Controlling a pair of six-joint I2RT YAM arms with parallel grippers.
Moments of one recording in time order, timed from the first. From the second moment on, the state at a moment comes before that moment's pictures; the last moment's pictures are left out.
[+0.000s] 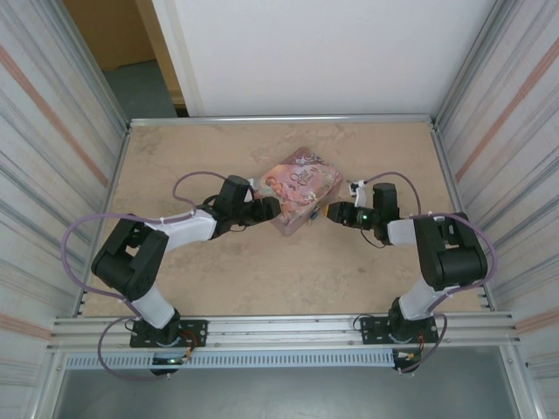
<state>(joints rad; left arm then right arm) -0.56 1.65 0.84 0.07 0.28 -0.76 0.15 1.66 0.55 0.46 -0.78 0.50</state>
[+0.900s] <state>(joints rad) -0.56 1.64 0.84 0.05 0.28 -0.76 0.20 1.88 0.55 0.84 -0.89 0.57</state>
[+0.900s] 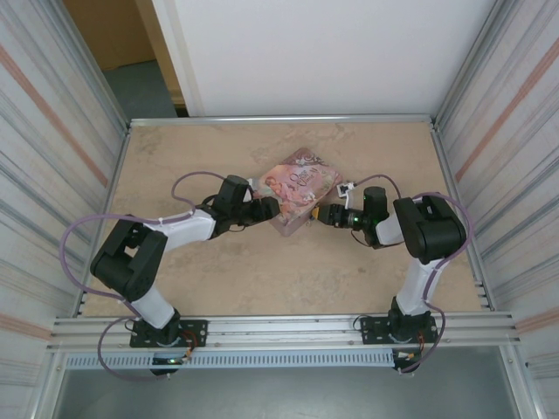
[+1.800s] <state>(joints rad) -0.55 1.64 0.84 0.04 0.28 -0.76 0.19 1.88 0.54 0.84 -0.91 0.56</state>
